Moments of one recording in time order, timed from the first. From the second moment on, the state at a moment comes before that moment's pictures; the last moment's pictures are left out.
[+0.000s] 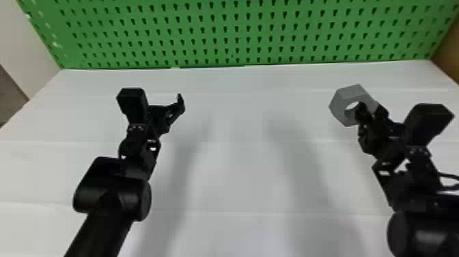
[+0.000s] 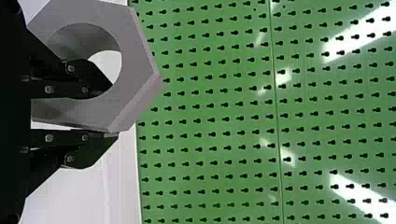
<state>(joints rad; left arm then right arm) -0.15 0.21 -0.10 -1.43 0.17 -0.04 0.10 0.01 0.00 -0.07 -1.63 -0.08 0.05 0.08</state>
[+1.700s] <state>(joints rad) -0.15 0.20 -0.11 -1.43 0.17 -0.04 0.10 0.01 0.00 -0.07 -1.63 -0.07 0.06 0.08</state>
